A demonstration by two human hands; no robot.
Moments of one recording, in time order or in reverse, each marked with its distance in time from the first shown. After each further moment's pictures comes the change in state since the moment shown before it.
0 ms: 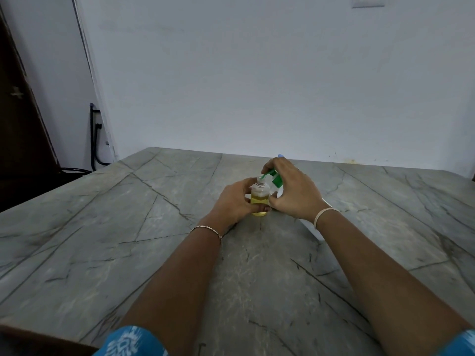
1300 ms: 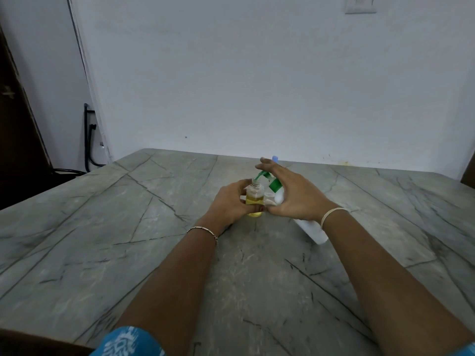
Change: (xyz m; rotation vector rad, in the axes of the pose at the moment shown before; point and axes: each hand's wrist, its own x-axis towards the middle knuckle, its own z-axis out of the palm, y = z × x) left_hand -0.005 0.005 0.001 0.026 0.011 0.019; right_hand -0.009 -0.003 -0.028 0.055 -0.243 0.023
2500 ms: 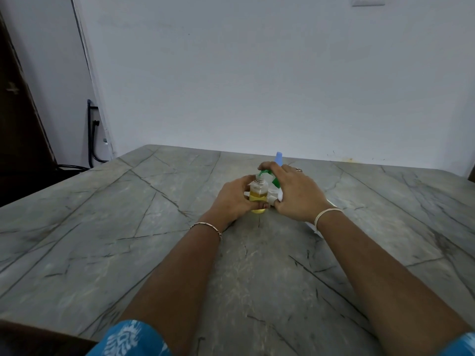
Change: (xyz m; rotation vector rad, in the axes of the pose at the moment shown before) left_hand 0.002 -0.002 0.001 0.006 0.001 -0.030; right_hand 0.004 -0.003 0.016 -0.307 0.059 0.098
